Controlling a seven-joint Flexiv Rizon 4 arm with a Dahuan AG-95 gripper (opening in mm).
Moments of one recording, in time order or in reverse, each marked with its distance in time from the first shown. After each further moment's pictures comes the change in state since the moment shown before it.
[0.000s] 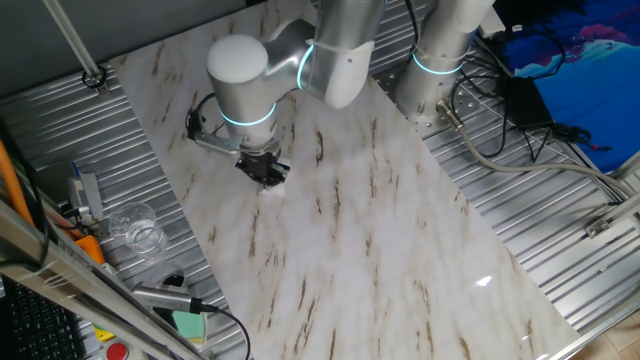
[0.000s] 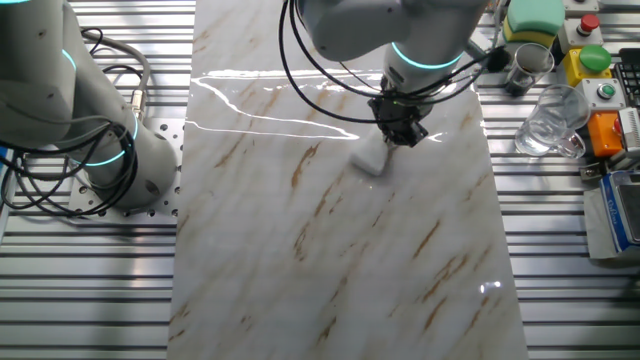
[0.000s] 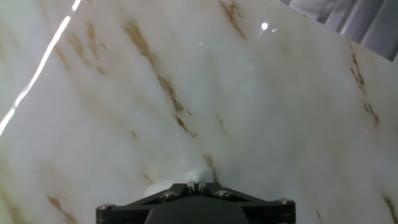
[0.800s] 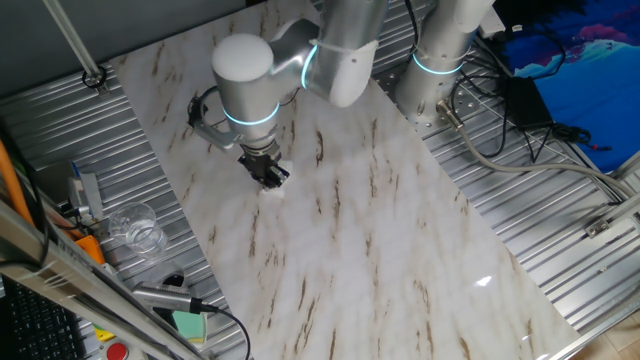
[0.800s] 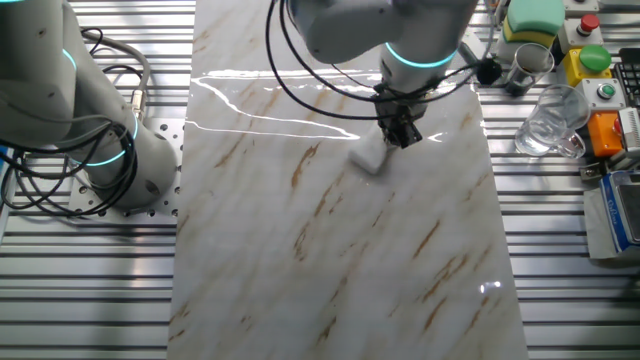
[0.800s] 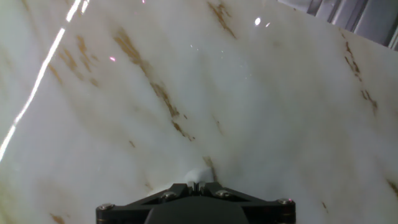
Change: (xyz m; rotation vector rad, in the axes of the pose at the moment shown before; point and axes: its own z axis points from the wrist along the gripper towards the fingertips) arm 0.000 0.000 0.000 0.022 -0.014 0.259
